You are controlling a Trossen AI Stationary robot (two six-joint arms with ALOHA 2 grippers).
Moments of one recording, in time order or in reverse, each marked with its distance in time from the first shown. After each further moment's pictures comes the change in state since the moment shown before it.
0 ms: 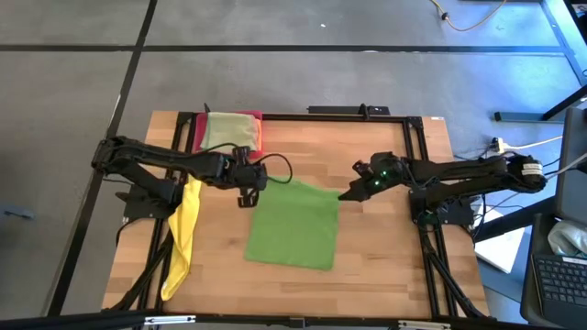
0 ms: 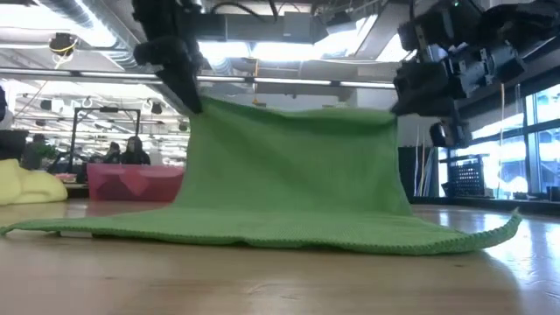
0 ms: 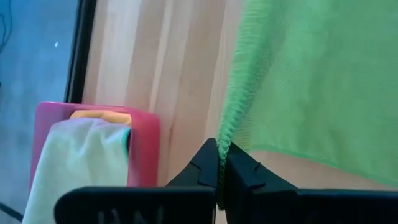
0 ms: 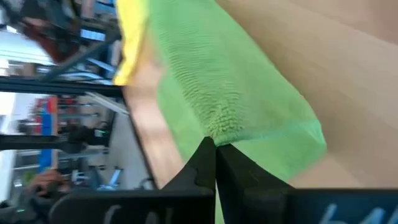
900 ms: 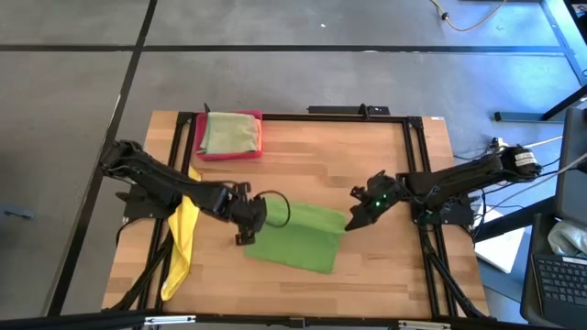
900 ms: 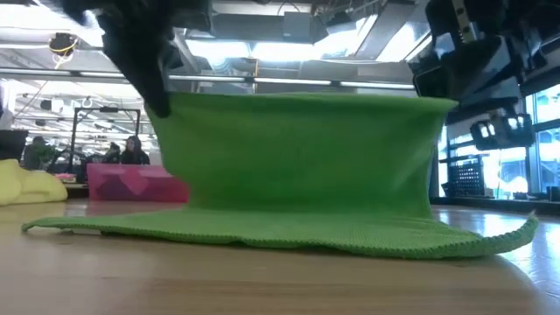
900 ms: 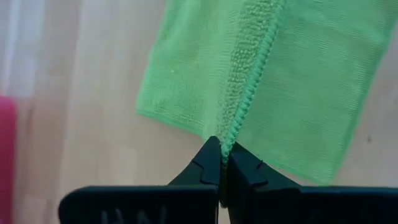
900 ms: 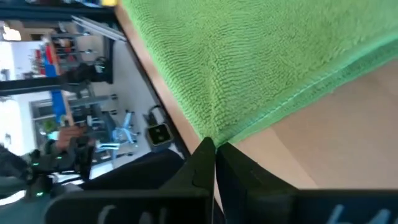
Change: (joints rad) left arm -0.282 0.096 0.000 0.029 0.182 -0.363; right arm 0.265 0.048 0.000 -0.009 -0.061 0.208
